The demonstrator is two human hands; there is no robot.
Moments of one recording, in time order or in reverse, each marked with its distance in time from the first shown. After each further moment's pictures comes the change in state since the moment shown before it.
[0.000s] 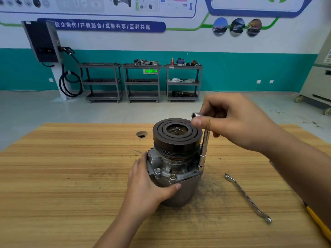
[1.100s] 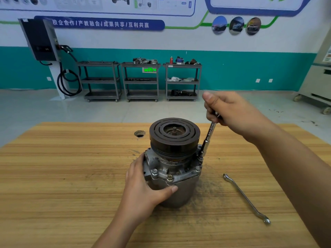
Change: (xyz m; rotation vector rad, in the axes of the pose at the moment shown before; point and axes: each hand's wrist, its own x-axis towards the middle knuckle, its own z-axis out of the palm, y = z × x) left_hand -0.002 -0.006 0.001 -0.090 -0.003 0.027; right_hand 0.021 0.046 0.000 0.183 0.034 0.226
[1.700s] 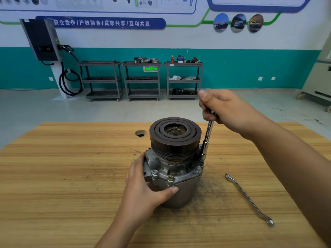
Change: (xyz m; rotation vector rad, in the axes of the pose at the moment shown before) left_hand -0.001 -0.004 0.001 -0.018 -0.007 0.011; right_hand 0.010 -0.002 0.008 0.075 -0.044 -0.018
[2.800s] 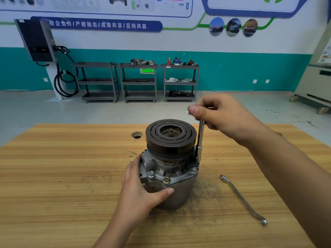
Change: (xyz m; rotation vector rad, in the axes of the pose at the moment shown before) left_hand -0.001 0.001 0.000 -0.024 -0.010 -0.018; right_hand -0.013 -0.003 -0.001 -0.025 0.031 -0.063
